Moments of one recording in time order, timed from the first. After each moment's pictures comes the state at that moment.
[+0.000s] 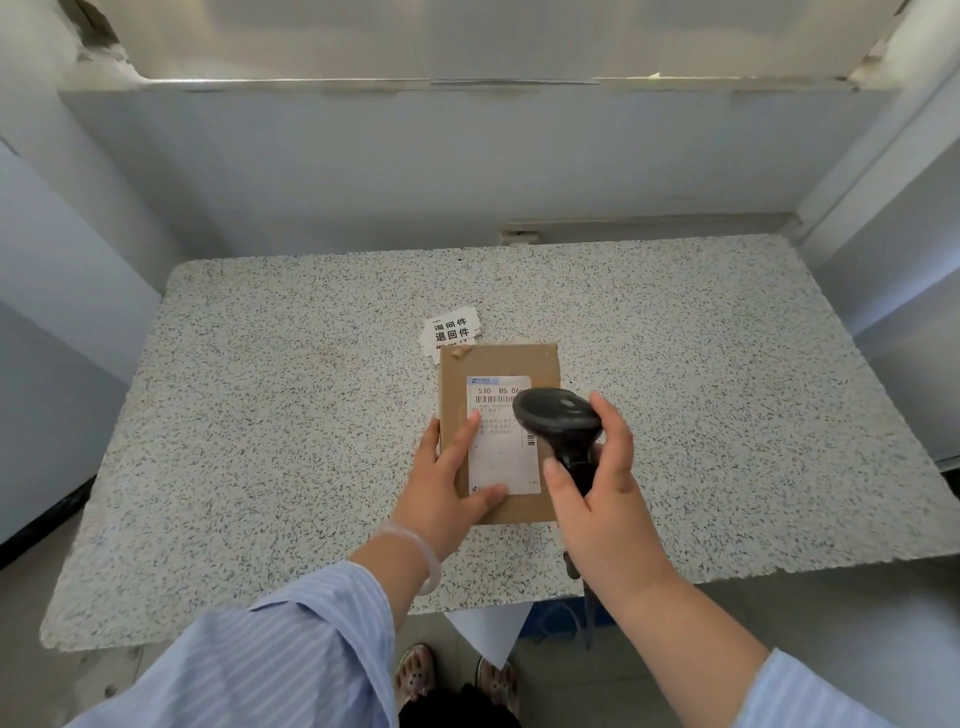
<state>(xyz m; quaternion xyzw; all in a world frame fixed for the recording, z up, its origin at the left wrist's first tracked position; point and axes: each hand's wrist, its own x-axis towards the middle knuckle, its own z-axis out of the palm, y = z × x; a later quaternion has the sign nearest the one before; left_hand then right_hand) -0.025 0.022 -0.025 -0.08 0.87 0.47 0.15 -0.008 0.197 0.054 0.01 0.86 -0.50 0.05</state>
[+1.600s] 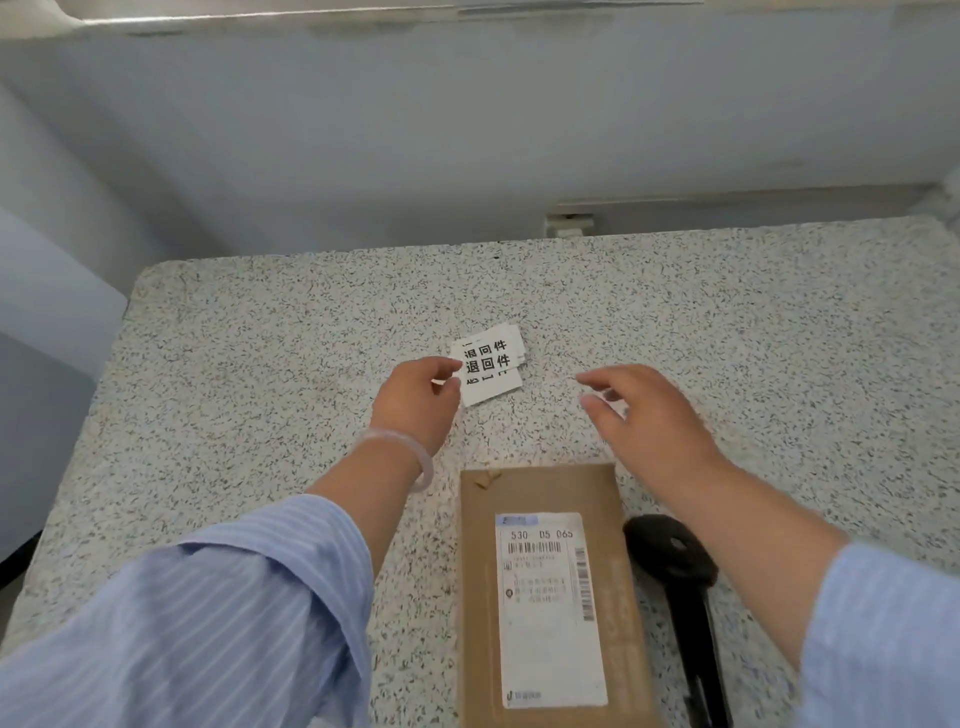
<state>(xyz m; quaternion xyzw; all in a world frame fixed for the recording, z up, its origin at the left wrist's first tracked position) -0.220 -0.045 -0.065 -0.20 0.89 0.41 0.08 -0.218 0.183 -0.035 -0.06 0.93 -0.33 0.11</state>
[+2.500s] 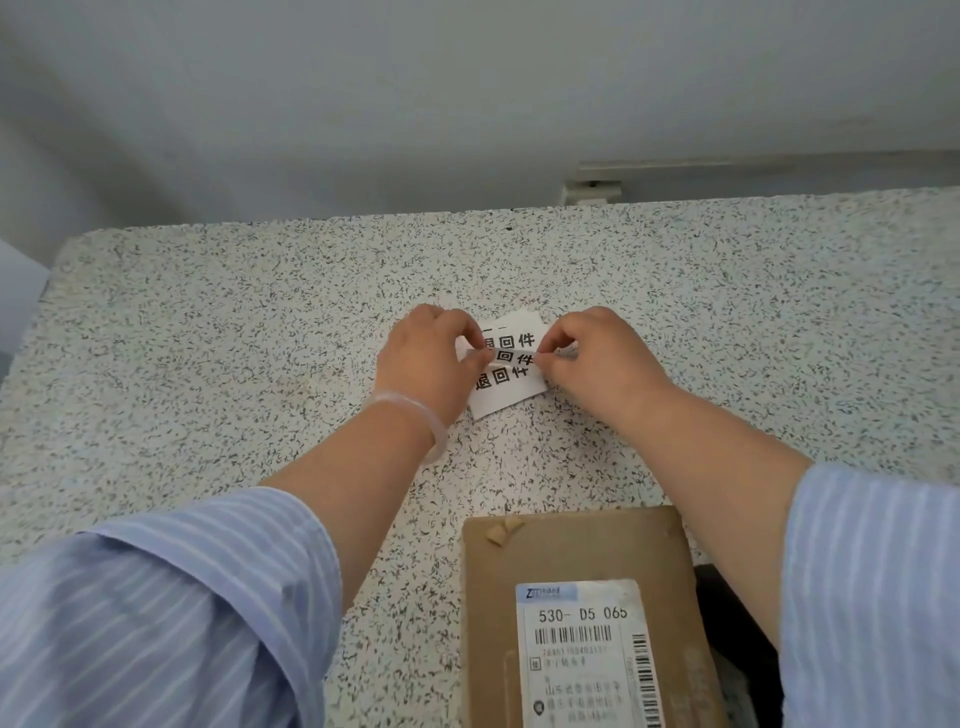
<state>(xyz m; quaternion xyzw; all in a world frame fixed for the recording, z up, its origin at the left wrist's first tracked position) -0.283 -0.051 -0.121 -0.11 0.95 0.30 0.04 -0.311 0.119 -0.108 -0.05 0.95 -0.29 0.14</state>
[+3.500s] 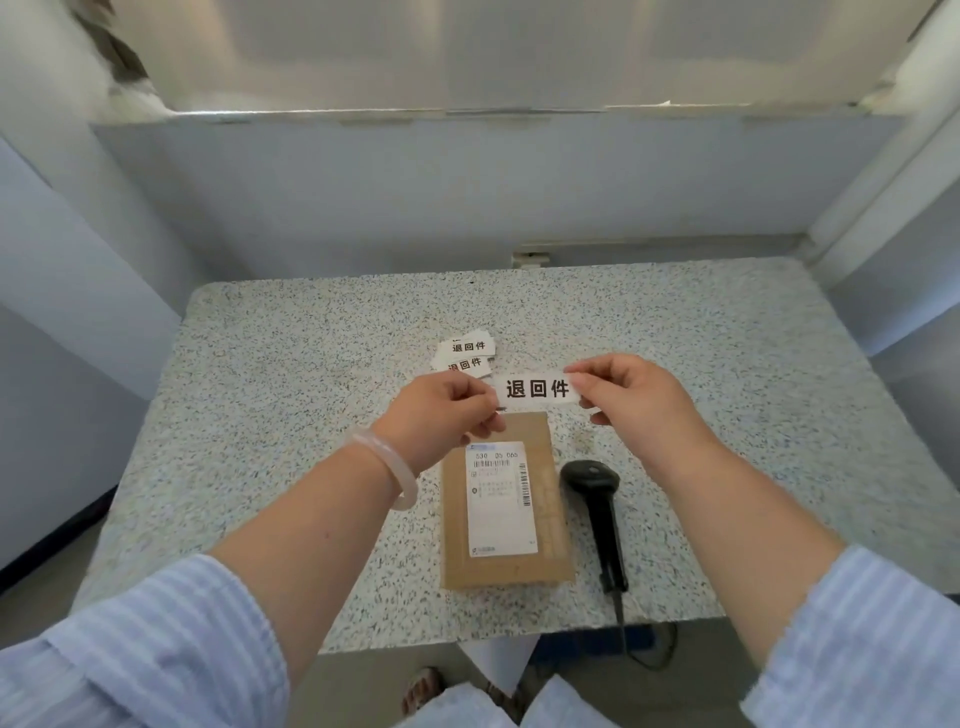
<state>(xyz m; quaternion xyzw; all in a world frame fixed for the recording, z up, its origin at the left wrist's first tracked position) -0.093 0.002 0.099 -0.12 0.78 0.59 0.19 -0.118 0.205 0.099 0.06 0.82 -0.56 0.11</state>
